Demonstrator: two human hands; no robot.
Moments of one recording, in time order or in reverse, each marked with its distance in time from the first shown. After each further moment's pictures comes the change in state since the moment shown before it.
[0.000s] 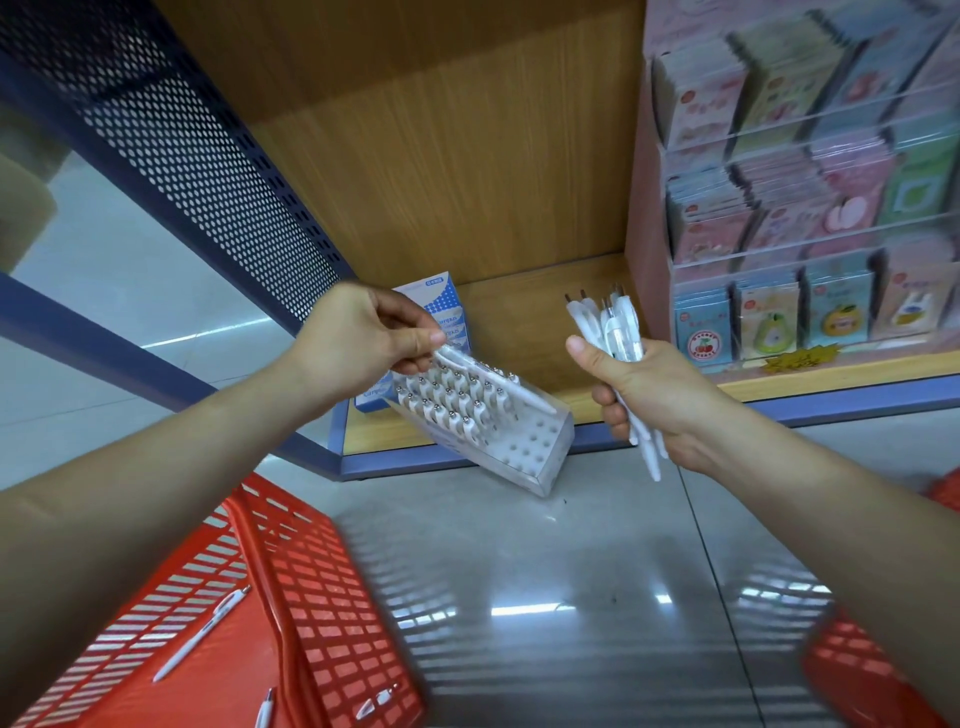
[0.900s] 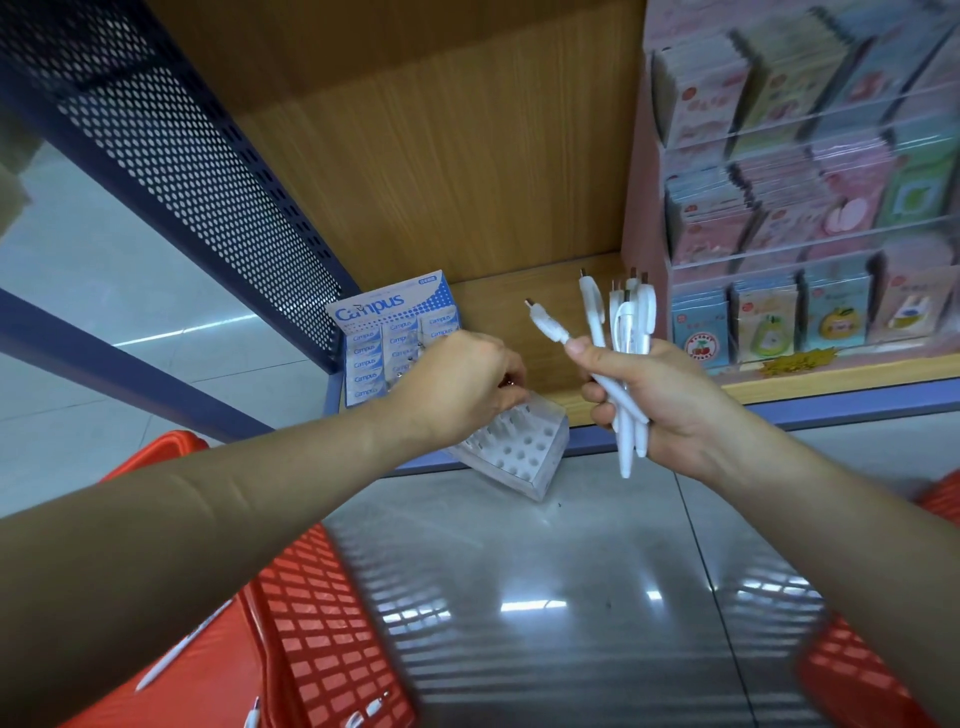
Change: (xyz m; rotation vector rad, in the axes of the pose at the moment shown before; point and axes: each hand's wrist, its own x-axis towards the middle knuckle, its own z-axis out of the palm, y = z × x) left_hand 0.015 -0.010 0.073 0.807 -0.191 0.525; right_hand 0.004 0.000 -0.001 0.300 -0.075 0.017
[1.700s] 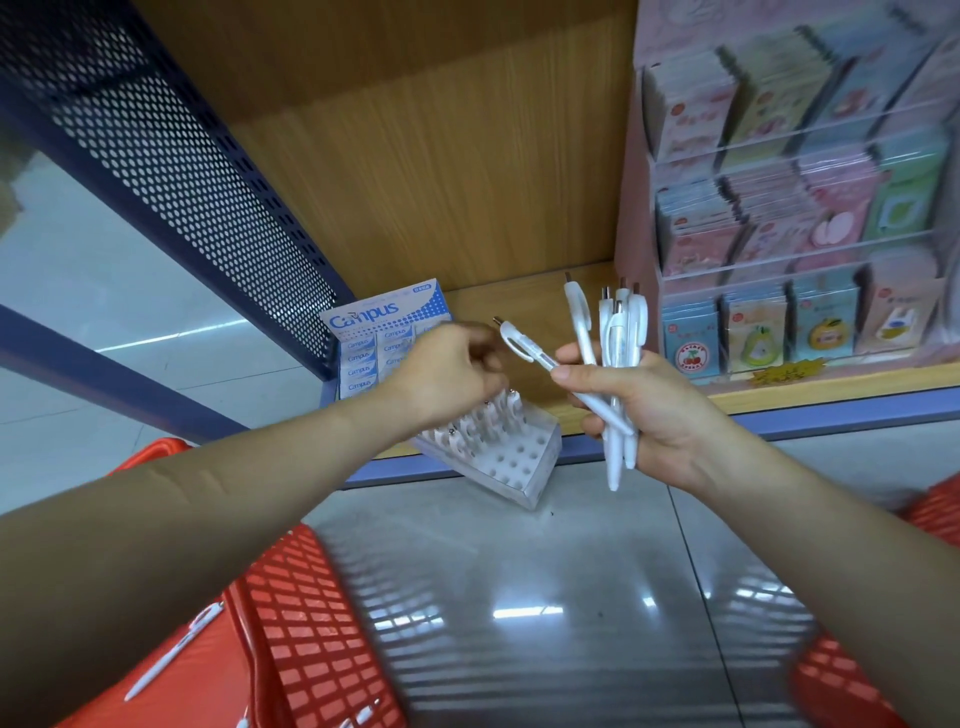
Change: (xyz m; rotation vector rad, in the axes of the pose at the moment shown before) left_hand 0.008 -0.003 -0.006 -0.569 0.010 -0.407; right_hand -0.002 -0.002 0.000 -0.065 -0.014 -0.005
